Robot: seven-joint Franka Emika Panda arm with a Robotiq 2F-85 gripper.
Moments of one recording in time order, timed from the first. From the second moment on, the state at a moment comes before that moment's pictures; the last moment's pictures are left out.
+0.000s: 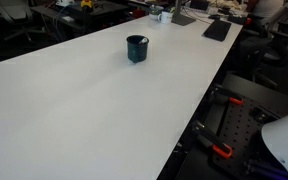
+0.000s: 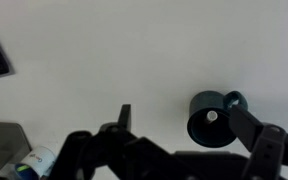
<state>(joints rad) -0.27 -0.30 -0.04 -2.55 -0.34 2.39 0.10</state>
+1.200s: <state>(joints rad) -0.19 -0.13 -0.06 -2.41 -0.30 2.40 0.05</state>
